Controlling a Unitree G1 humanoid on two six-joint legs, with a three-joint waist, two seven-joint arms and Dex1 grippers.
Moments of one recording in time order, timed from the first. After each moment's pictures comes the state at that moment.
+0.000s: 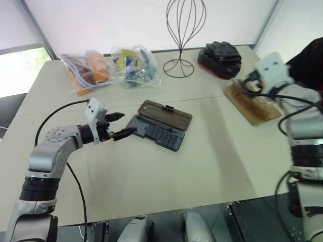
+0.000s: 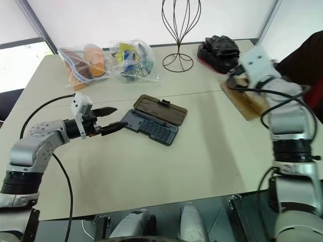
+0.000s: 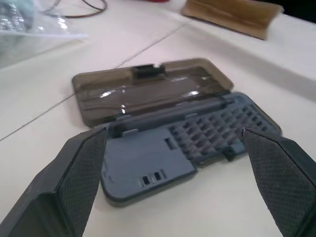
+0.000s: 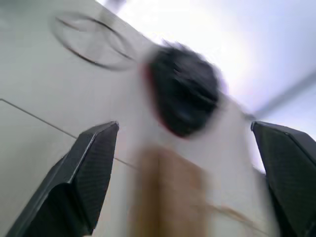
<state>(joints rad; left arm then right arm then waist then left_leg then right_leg) -0.39 0.68 0.06 -0.08 -0.51 0.57 -0.94 -0.76 -0.65 -0.02 0.16 -0.01 0.51 0.55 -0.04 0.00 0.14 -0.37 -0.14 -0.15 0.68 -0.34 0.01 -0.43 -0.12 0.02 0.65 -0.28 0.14</state>
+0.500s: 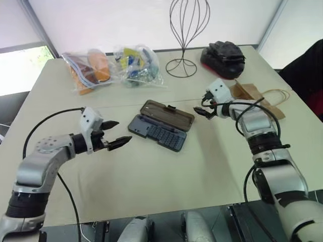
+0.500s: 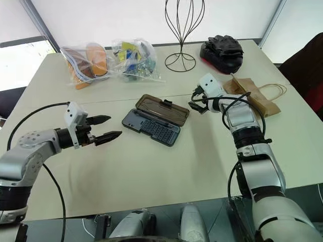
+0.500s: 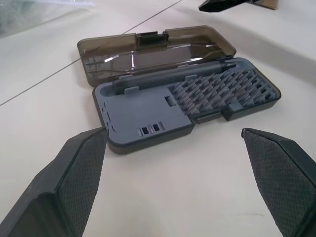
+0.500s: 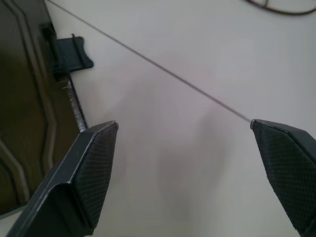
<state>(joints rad) -0.23 0.71 0.14 -0.23 -0.53 0.63 -0.86 -0.94 -0.47 0.11 0.71 -0.01 0.40 0.71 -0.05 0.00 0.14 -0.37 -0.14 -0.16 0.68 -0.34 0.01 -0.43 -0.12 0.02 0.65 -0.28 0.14</state>
